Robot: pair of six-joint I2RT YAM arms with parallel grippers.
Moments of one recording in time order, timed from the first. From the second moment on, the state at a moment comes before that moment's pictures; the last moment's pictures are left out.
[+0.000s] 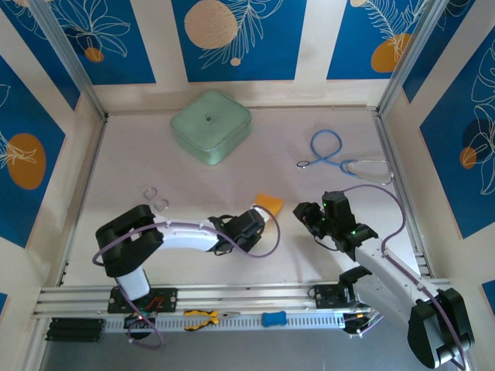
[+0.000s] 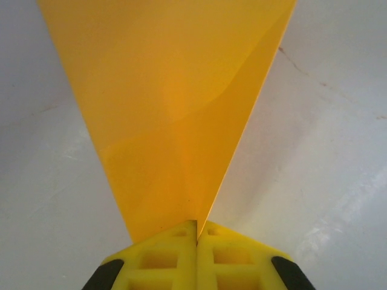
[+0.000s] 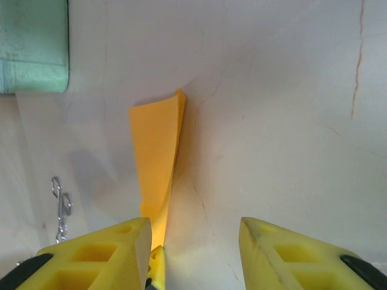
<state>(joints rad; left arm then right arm) -1.10 1.69 0.81 -0.11 -0.25 -0.23 0.40 0.85 0.36 -0.26 -0.20 1.09</state>
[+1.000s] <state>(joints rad) -0.82 1.67 0.67 0.13 0.36 -0.31 0.54 1.20 0.42 0.02 -0.36 0.88</state>
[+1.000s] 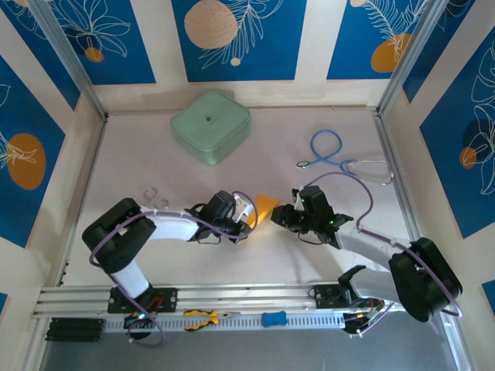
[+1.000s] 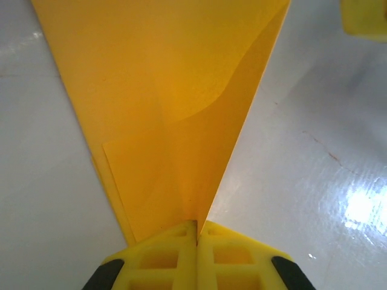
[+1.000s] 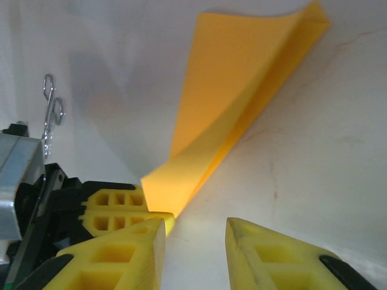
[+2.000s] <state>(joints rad) -0.74 1.77 0.74 0.10 0.60 -0.43 0.55 1.38 0.46 0.21 -0.52 0.83</state>
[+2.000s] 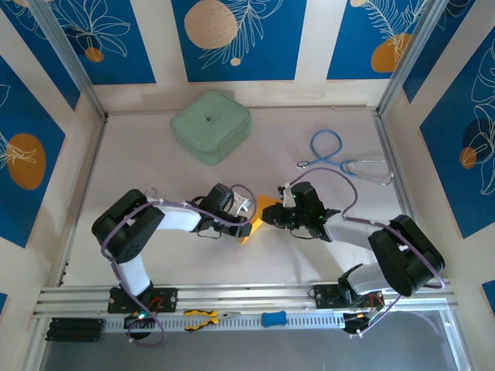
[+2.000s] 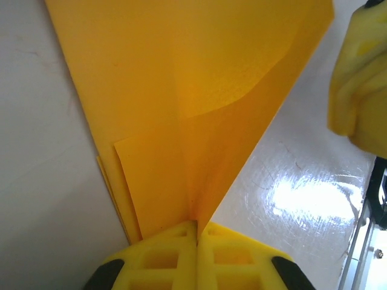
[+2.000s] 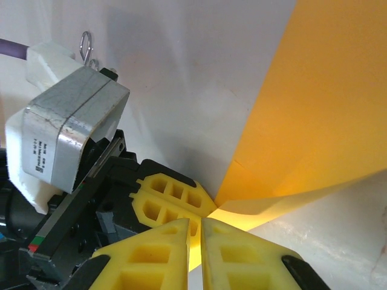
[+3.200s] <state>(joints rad) -0.71 1.79 0.75 0.13 0.64 -0.50 0.58 1.39 0.42 0.26 -0.48 0.84</state>
